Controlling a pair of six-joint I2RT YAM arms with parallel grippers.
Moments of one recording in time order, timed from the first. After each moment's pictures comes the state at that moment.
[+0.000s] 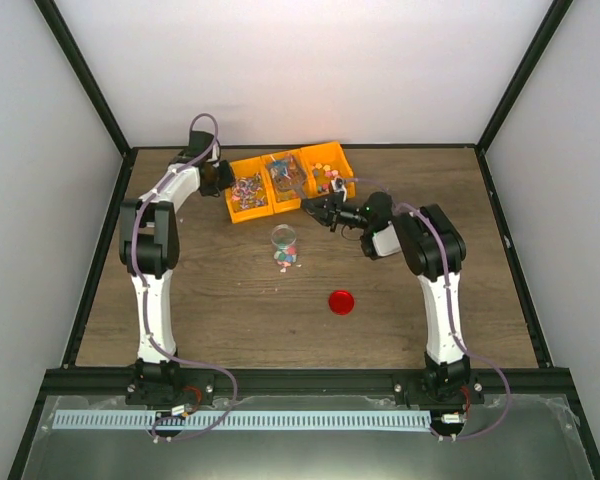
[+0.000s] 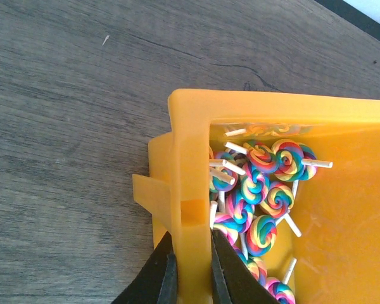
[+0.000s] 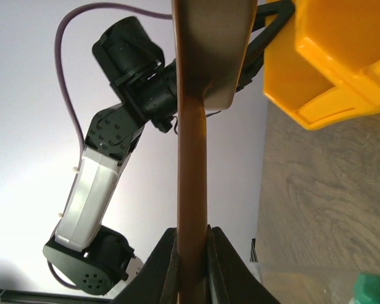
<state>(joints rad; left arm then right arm) -0.09 2.26 1.83 -0.54 0.19 -0.47 0.34 2.27 1.10 1.39 -1.01 1.71</state>
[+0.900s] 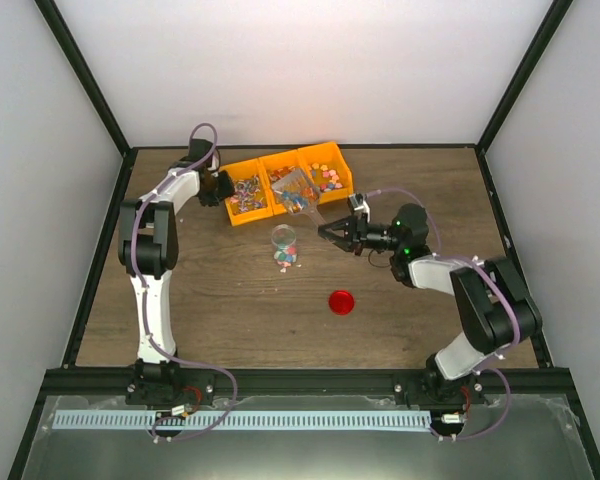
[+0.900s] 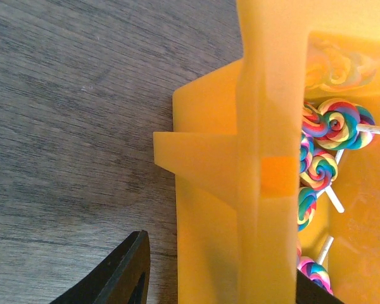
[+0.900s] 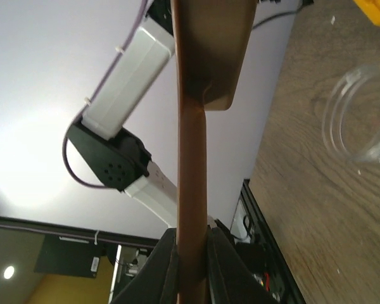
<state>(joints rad) -0.09 2.25 1.77 -0.59 0.18 -0.50 0.32 1.61 0.65 1.07 -1.13 1.46</state>
